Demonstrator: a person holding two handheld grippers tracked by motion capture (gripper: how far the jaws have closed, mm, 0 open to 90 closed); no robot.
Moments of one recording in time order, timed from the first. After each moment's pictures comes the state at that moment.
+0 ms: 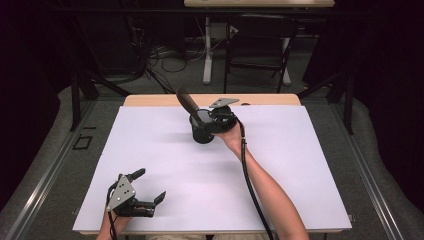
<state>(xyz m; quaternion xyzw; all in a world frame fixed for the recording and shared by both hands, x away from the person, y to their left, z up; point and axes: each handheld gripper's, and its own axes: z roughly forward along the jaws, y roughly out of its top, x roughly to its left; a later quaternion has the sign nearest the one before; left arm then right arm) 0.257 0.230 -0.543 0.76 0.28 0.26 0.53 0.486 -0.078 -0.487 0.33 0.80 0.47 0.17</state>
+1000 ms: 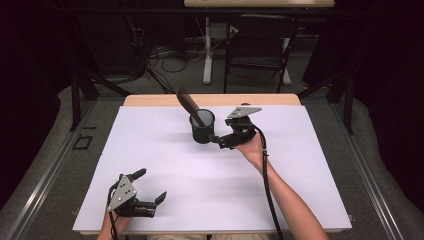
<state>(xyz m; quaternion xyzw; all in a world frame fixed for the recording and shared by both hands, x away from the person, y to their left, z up) 0.257 0.228 -0.543 0.76 0.28 0.26 0.53 0.433 -0.128 -0.474 0.31 0.81 0.49 0.13</state>
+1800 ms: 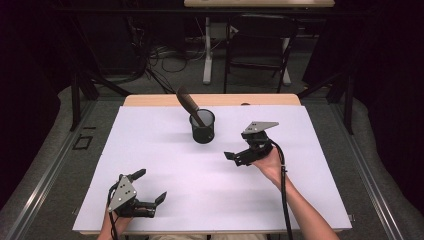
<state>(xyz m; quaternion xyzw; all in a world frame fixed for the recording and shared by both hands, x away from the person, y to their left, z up) 0.255 0.227 -0.543 0.76 0.28 0.26 0.53 0.388 -0.169 -0.482 0.32 0.82 0.46 0.13</state>
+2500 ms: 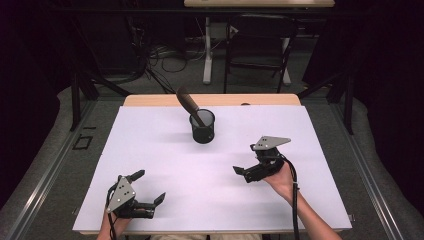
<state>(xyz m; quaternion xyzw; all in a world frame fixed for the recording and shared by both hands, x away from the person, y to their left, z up) 0.253 0.230 -0.544 0.76 0.28 0.26 0.52 0.344 -0.191 -0.489 0.31 0.82 0.45 0.14</state>
